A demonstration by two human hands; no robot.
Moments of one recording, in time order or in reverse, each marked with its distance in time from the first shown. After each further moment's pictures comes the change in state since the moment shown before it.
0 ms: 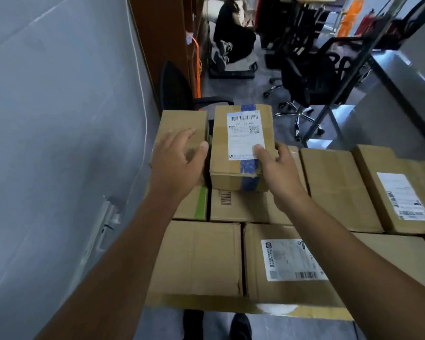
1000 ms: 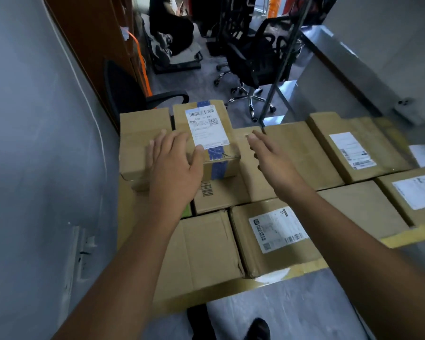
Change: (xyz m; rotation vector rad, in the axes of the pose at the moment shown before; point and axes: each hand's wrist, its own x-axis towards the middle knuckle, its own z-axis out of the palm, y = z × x) left_hand -0.009 0.011 0.022 0.089 -0.144 0.134; right_hand -0.046 -0.009 -0.030 -0.130 0.091 0.034
